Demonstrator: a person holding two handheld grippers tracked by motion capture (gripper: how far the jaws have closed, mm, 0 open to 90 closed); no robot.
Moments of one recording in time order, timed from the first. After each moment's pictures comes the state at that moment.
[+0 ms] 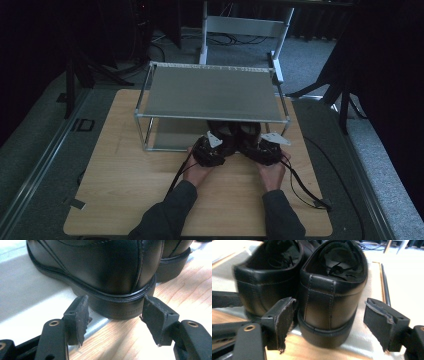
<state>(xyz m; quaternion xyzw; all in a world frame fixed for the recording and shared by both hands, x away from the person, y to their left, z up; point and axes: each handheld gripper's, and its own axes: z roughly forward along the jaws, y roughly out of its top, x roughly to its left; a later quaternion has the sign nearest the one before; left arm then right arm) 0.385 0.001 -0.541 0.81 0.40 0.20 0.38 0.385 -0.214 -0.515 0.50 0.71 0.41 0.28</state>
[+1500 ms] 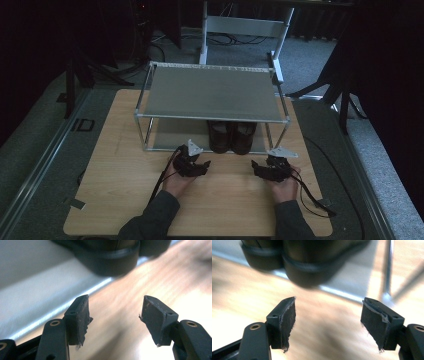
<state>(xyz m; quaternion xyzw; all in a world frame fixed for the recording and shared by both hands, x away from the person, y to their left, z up) 0.338 0.069 -0.537 0.81 0.41 0.18 0.37 0.339 -0.249 -0.526 0.49 0.76 0.34 0.24</state>
